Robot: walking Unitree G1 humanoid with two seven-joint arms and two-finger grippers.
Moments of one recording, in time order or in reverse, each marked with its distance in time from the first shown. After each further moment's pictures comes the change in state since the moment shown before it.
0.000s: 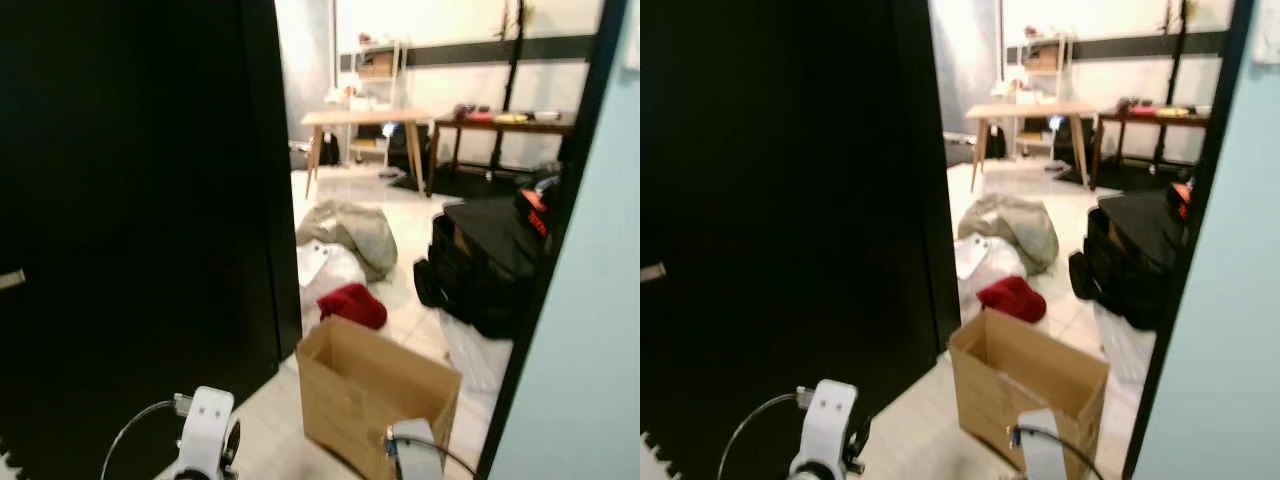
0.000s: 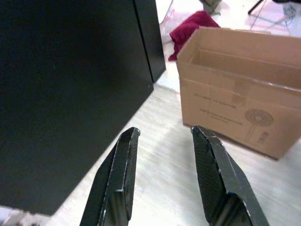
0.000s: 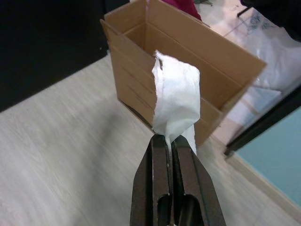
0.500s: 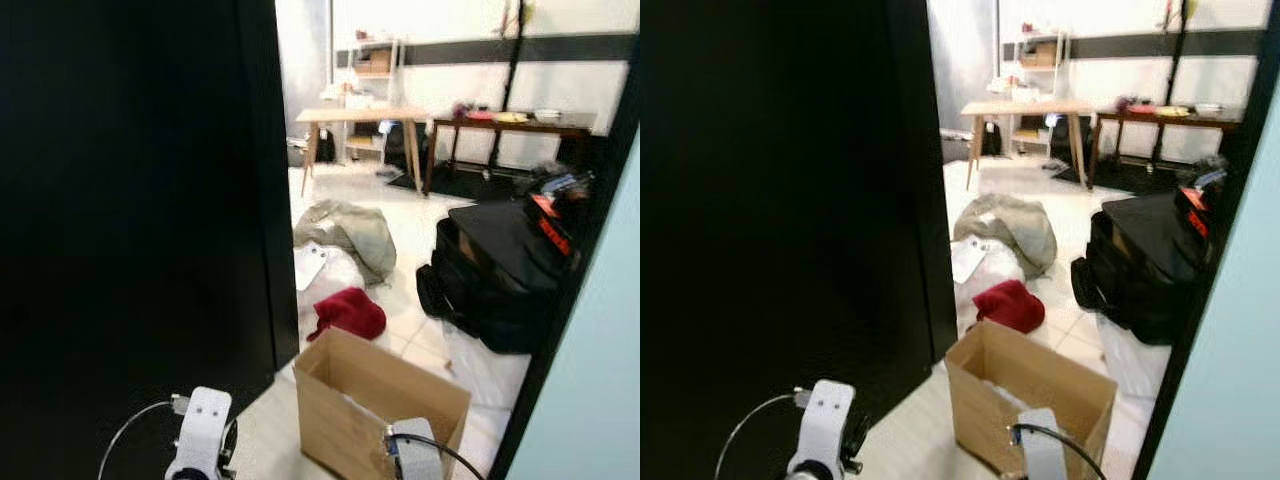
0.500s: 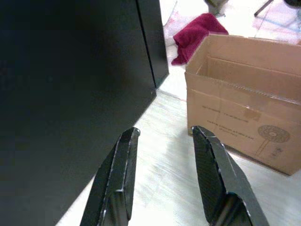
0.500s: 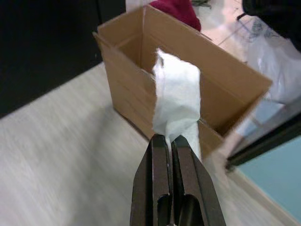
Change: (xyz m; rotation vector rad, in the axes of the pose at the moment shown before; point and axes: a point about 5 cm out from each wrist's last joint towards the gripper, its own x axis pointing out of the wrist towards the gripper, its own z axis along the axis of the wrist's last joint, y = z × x) left arm -0.002 0.007 -0.003 0.005 0.011 0.029; right arm 0.003 0.003 0.004 0.004 -0.006 0.019
